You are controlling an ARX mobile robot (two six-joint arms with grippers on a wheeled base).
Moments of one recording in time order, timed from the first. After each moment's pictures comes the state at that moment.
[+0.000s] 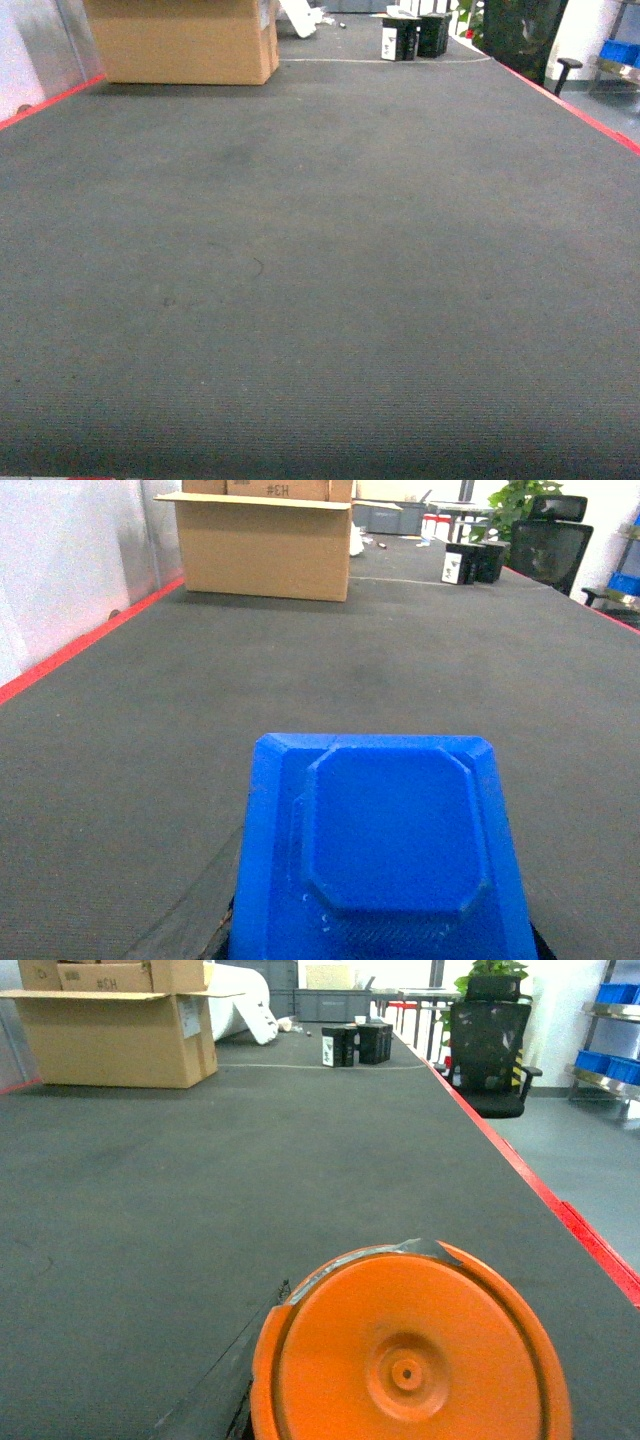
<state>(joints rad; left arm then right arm) 0.00 0.25 0.04 0.20 0.00 -0.02 0.00 0.17 0.01 0.17 0.00 0.01</state>
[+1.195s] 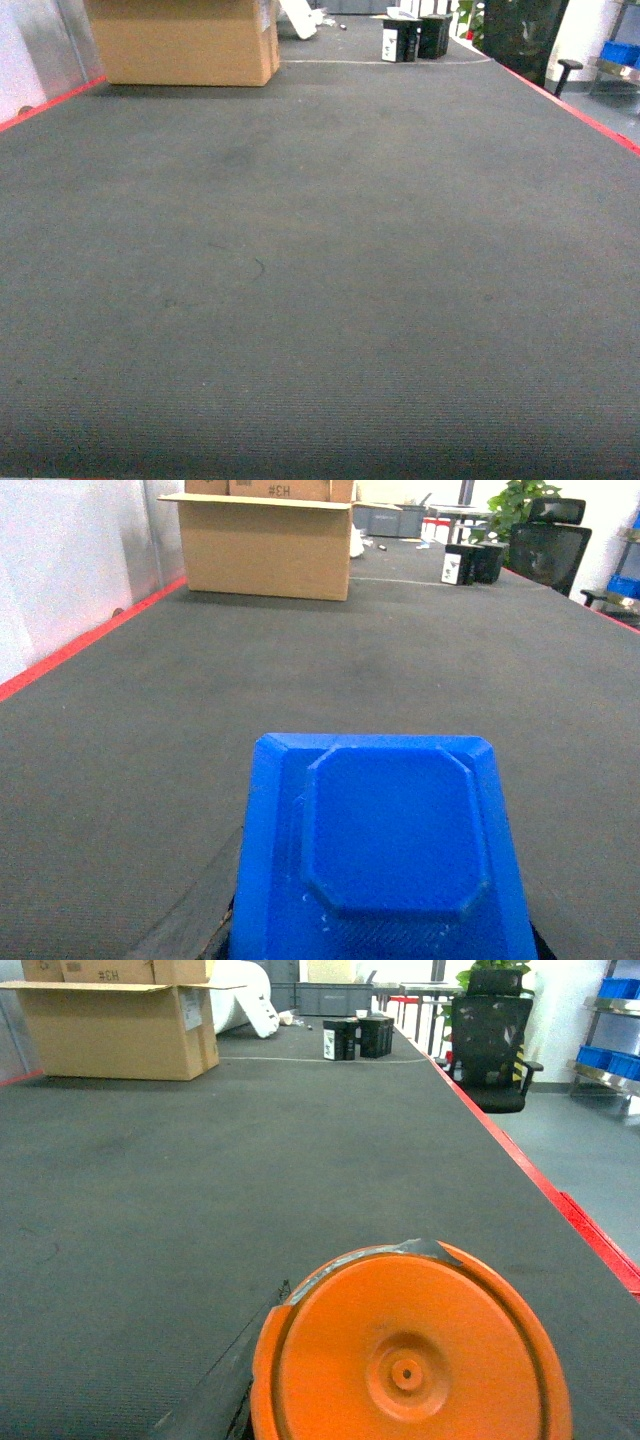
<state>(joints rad) 0.00 0.01 0.01 -0.01 0.00 -0.01 0.00 0.00 0.01 -0.01 0.00 0.01</state>
